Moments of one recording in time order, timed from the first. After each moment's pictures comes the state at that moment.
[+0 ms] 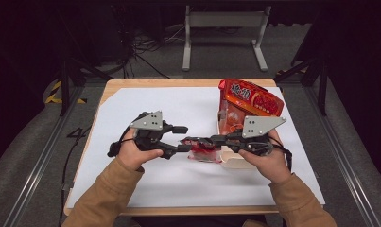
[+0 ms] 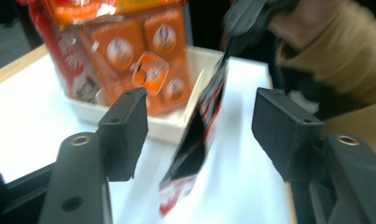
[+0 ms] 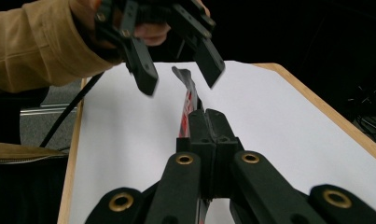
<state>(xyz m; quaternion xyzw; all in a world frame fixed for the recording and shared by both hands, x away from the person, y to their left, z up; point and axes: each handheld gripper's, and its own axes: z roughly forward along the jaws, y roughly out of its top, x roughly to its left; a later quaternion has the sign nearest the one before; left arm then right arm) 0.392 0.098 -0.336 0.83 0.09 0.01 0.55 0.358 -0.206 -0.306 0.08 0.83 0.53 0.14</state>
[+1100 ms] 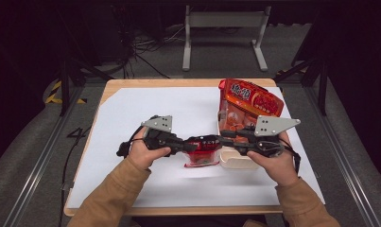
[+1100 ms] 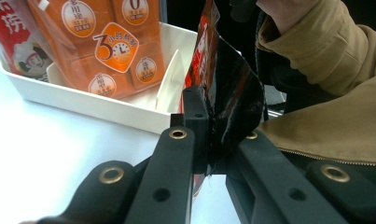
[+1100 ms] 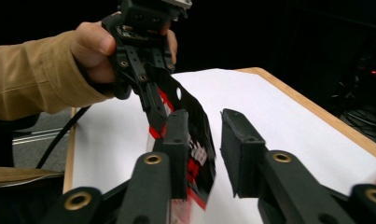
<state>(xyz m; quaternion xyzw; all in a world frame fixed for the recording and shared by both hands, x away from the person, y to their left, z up) 0.400 0.085 -0.351 0.83 0.09 -0.07 0.54 0.352 -0.230 -0.308 0.13 0.81 0.56 0.15</state>
